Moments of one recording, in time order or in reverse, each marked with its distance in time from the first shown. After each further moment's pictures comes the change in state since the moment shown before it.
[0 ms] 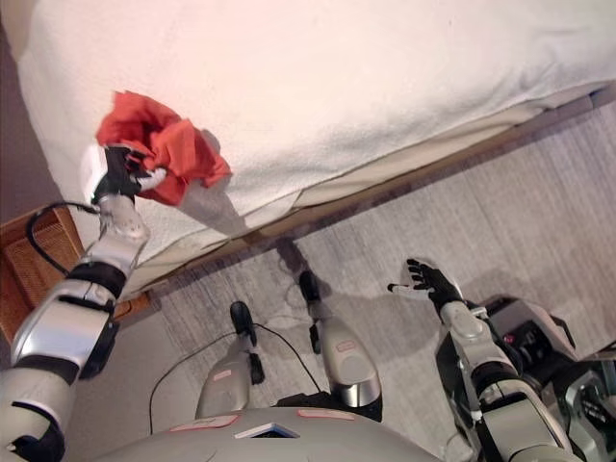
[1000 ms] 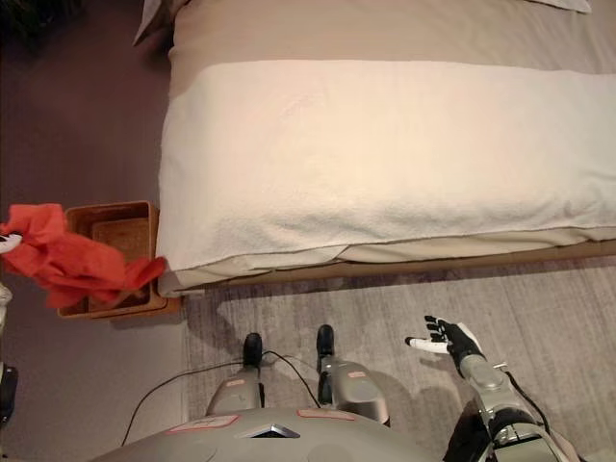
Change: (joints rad) left arm 0.140 0.427 0.160 0.179 0.154 0.047 -0.086; right arm 0.133 -0.005 -0.033 0.083 -0.069 0.013 0.066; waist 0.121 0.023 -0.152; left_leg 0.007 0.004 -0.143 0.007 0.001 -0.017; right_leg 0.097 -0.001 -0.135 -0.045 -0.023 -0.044
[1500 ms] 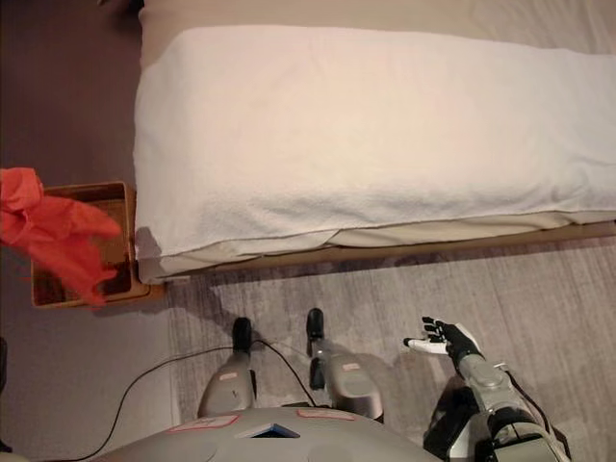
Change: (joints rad) left arm -0.147 0.020 0.000 0.066 -0.003 -0.001 -0.003; right arm -0.008 -0.002 0.002 -0.010 0.000 0.019 0.023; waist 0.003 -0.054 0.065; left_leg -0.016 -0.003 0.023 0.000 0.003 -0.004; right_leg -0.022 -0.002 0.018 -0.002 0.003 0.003
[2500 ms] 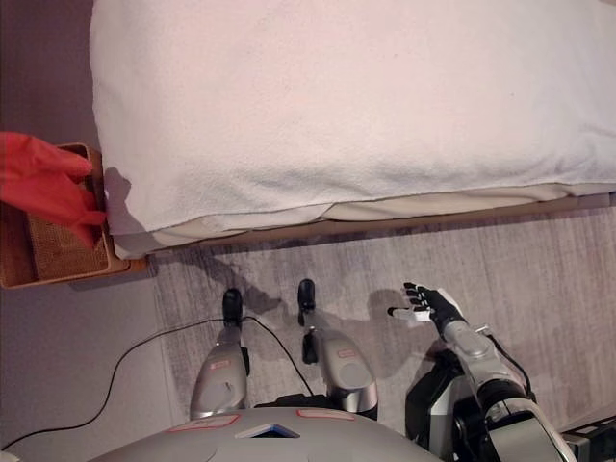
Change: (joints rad) left arm -0.288 0.092 -0.117 0.070 -0.037 0.000 -0.006; right arm -0.088 -0.001 0.056 -0.109 0.002 -0.002 0.000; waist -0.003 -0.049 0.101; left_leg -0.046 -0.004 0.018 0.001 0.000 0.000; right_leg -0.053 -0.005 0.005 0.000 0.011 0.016
